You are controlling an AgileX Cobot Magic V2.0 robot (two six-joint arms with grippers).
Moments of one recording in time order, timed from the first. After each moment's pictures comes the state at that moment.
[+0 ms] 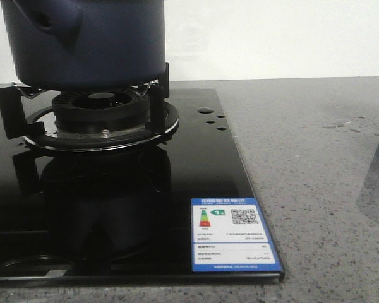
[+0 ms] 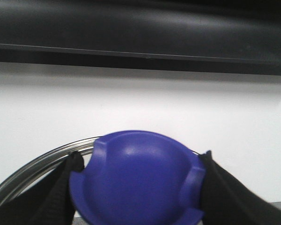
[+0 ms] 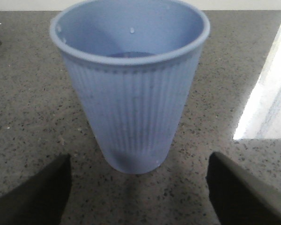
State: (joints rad) left arm -0.18 1.00 -0.87 -0.07 -0.13 -0.01; right arm 0.10 0.91 -0.24 0.50 -0.31 -0.44
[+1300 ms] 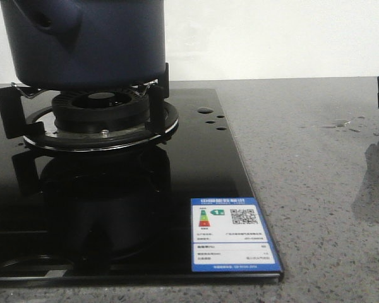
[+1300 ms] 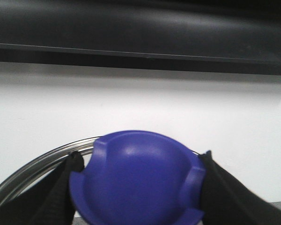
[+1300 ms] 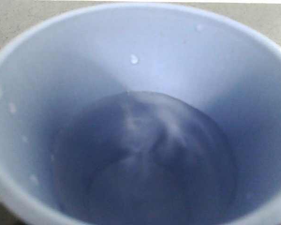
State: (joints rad) left arm -0.18 1.00 -0.87 -0.07 -0.13 -0.01; right arm 0.10 1.30 -0.46 0.50 -0.41 -0.43
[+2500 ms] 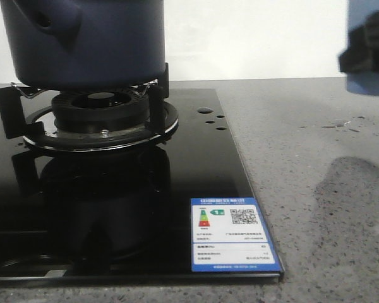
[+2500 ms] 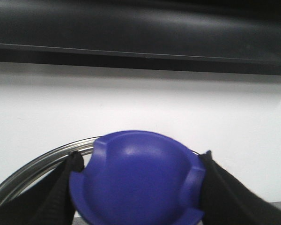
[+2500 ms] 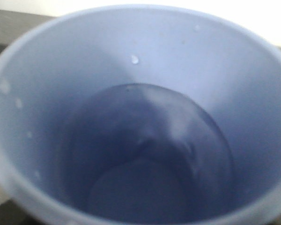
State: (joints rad) left arm -0.18 1.00 -0.87 -0.07 -0.13 -0.01; right arm 0.20 1.20 -0.61 0.39 -0.17 -0.43
